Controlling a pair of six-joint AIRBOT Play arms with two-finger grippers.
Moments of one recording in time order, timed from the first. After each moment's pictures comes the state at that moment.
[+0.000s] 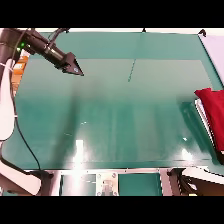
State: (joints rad) left arm -0.08 -1.73 2.03 0.81 -1.74 -1.29; right arm -0.97 -1.31 1.48 -1.42 1.69 1.77
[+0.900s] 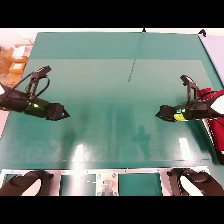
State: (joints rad) left arm -0.08 -0.90 0.97 1.00 -1.44 -1.39; right arm 0.07 -0.81 0.79 -1.15 1.22 1.67
